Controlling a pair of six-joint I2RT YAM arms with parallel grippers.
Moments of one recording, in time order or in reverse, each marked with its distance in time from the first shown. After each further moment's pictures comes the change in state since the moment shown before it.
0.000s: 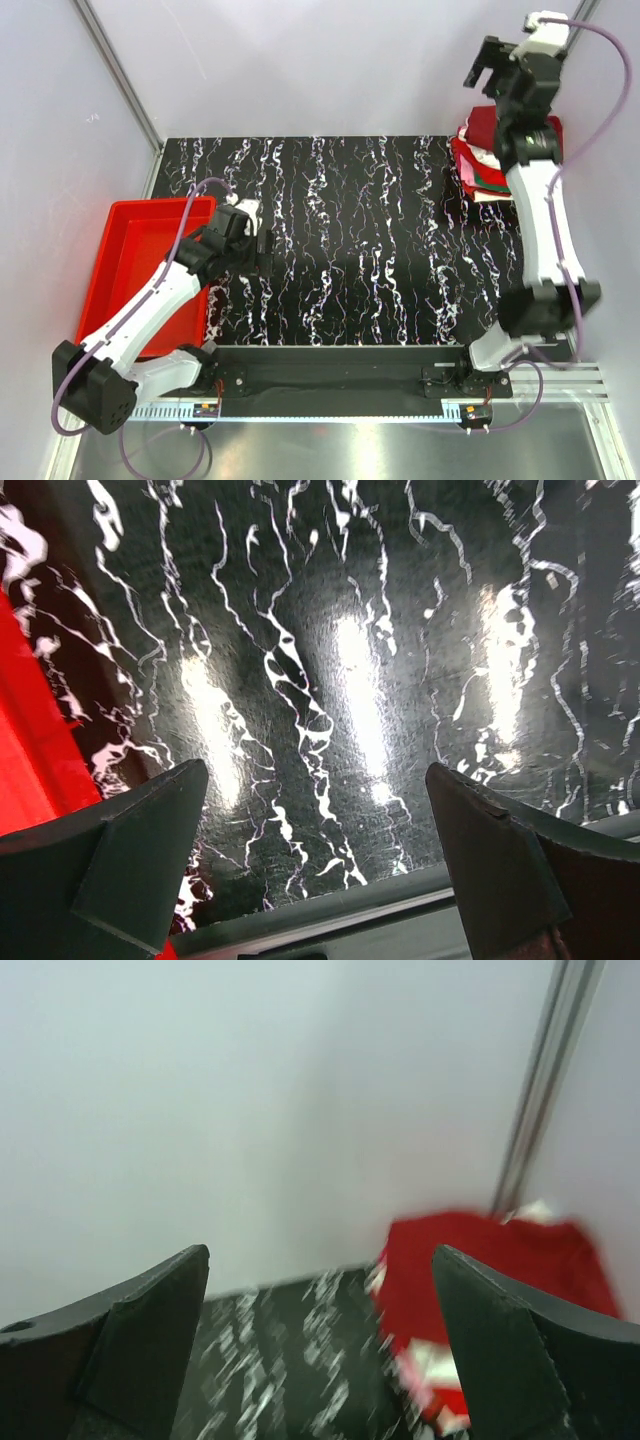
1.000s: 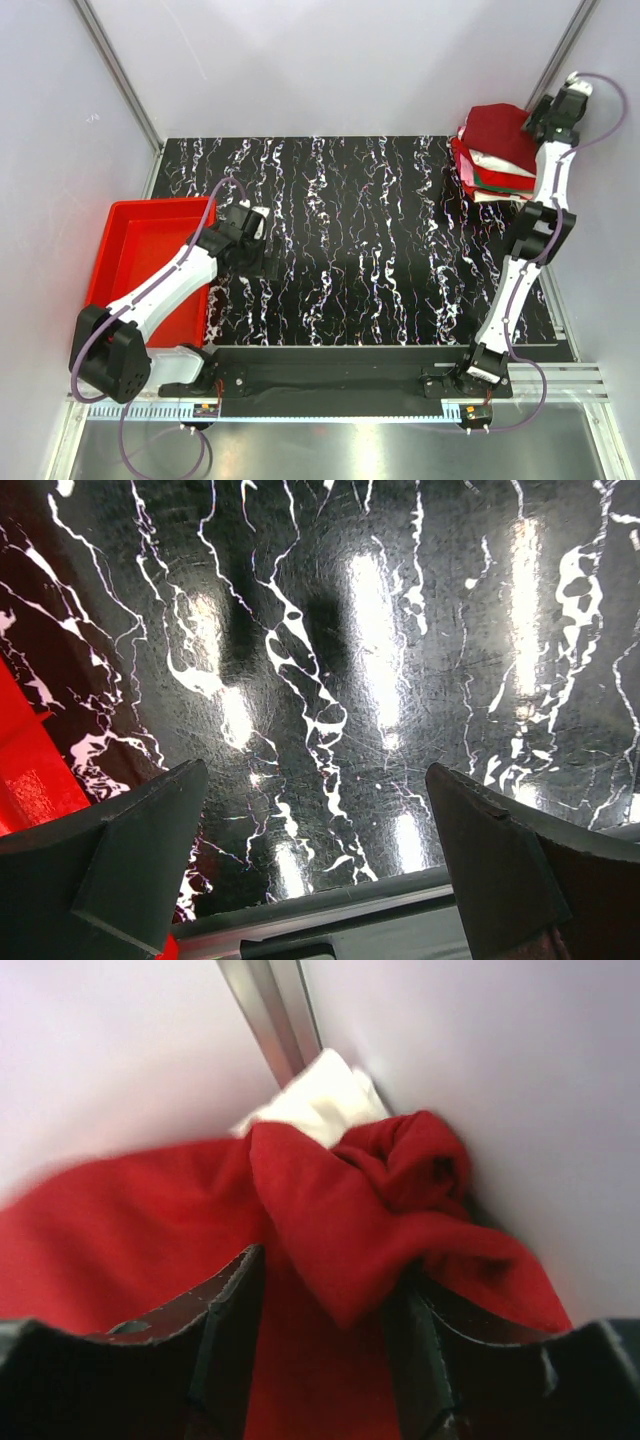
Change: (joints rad) left arm 0.000 0.158 0.006 -0.009 0.007 0.000; right arm -0.392 0.894 0.690 -0.263 -0.222 0.137
